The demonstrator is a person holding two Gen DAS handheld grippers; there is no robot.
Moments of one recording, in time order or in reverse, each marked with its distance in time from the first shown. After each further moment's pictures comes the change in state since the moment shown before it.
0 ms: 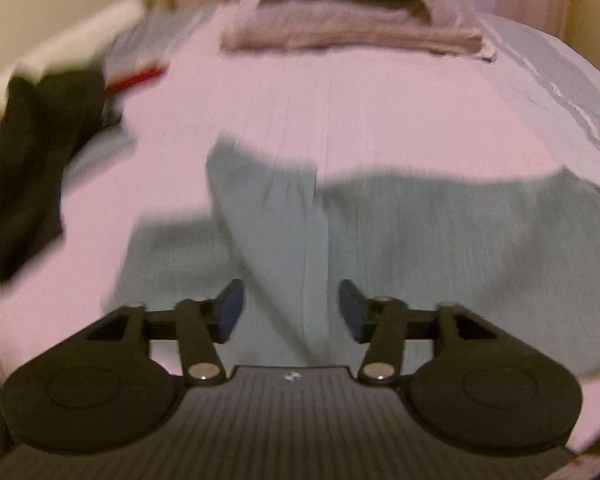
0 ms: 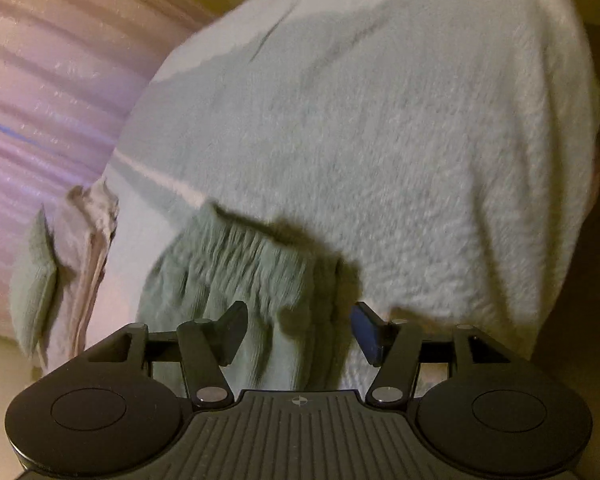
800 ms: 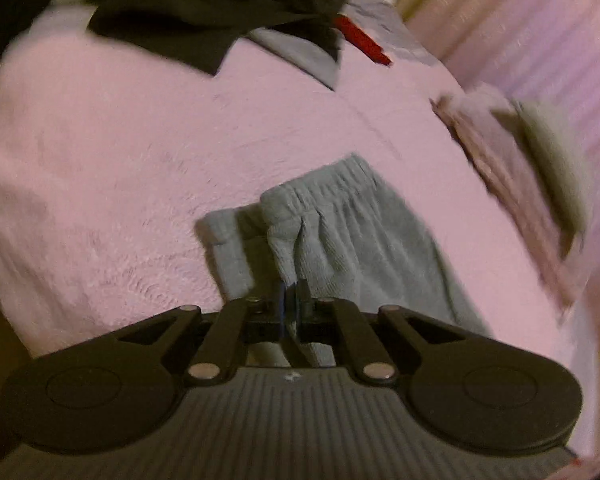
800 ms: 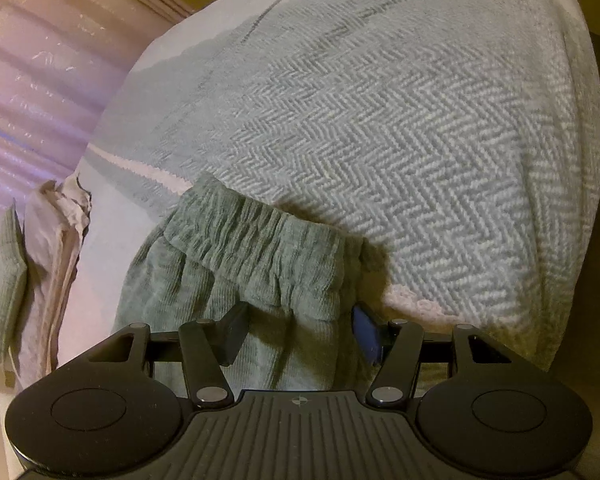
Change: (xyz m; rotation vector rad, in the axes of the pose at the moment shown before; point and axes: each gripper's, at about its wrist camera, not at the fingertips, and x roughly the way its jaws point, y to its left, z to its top) left arm 0.048 0.185 -0.120 -1.020 -0.061 -0.050; right arm 0.037 0.022 -0.022 -0.006 0.012 -0.067
